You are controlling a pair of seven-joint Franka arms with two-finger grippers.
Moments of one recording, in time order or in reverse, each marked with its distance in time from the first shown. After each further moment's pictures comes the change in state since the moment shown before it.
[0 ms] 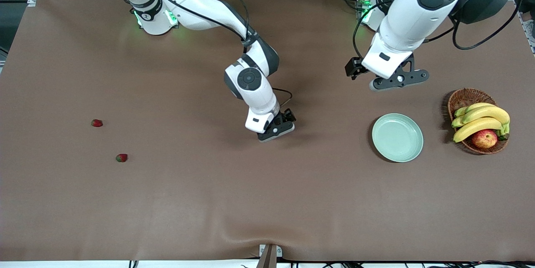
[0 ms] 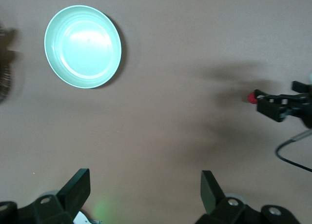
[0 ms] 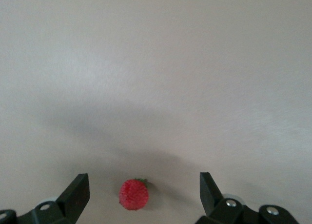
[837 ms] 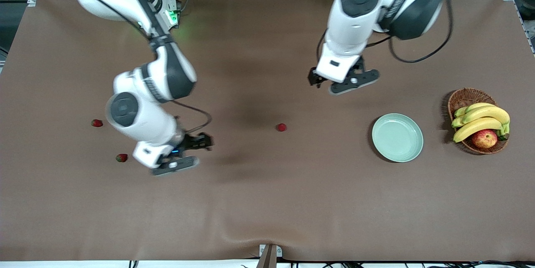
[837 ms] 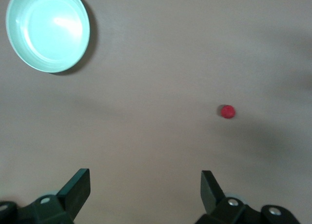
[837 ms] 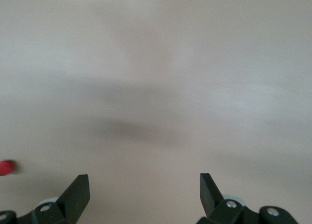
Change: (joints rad) left arm -0.199 0.130 -0.003 -0.016 0.092 0.174 -0.392; right arm -0.392 -0.253 -0.048 0.003 -0.052 -0.483 -0.236
